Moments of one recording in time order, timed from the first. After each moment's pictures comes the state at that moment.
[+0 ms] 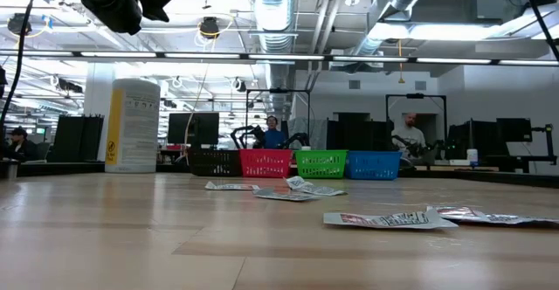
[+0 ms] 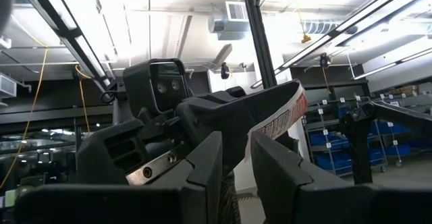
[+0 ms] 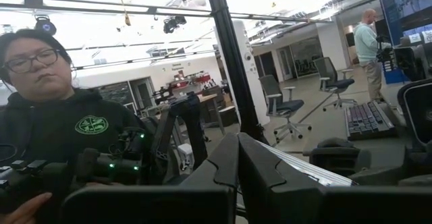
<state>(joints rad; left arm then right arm) 0.05 1.46 0.64 1.44 0.38 -0.02 -0.05 1.63 1.22 0.76 -0.68 0.50</state>
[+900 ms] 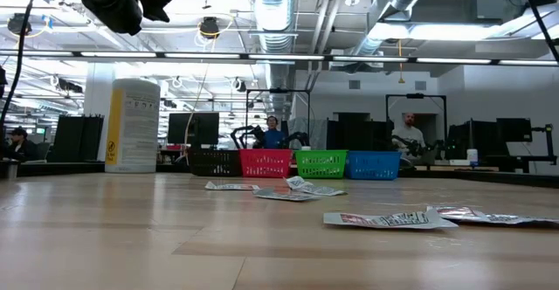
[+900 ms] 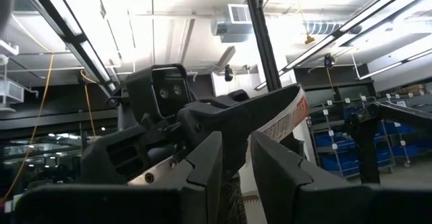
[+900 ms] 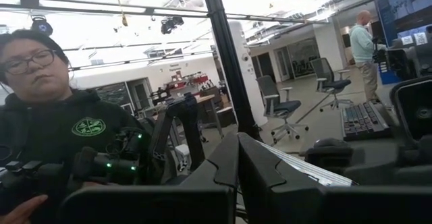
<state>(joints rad) 0.05 1.46 0.64 1.46 0.37 0.00 -0.06 1.63 1.22 0.76 -0.68 0.50</state>
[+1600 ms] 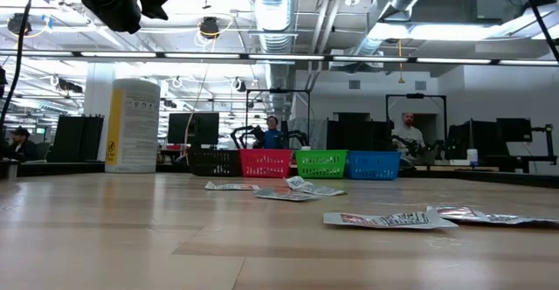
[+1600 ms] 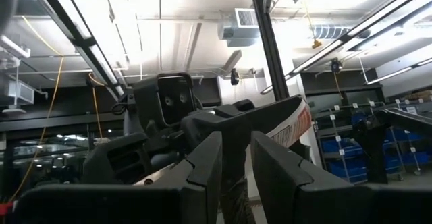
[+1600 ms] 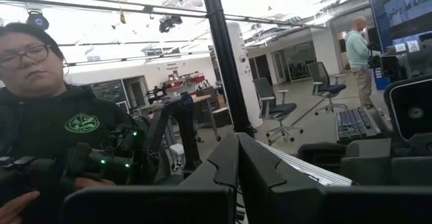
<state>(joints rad) 0.05 1.45 0.64 1.46 0.34 -0.01 -0.07 1.63 1.22 0.76 -0.68 0.46</state>
